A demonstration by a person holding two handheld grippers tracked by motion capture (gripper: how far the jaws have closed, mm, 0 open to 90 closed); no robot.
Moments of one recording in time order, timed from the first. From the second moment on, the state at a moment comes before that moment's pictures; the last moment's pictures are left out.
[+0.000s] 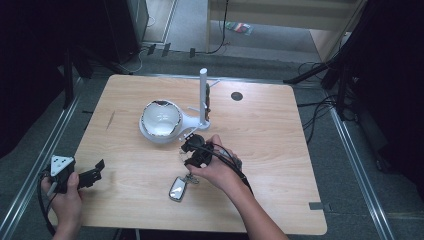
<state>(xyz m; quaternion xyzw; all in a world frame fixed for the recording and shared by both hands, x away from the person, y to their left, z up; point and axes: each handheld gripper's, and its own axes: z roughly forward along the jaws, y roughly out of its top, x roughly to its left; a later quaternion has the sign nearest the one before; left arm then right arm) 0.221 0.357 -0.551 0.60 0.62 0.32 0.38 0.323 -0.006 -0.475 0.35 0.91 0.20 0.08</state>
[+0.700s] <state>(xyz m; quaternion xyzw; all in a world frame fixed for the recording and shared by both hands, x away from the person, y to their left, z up) 0.222 0.356 -0.551 0.60 0.62 0.32 0.38 0.324 0.013 -0.496 0.38 0.91 0.15 0.05</state>
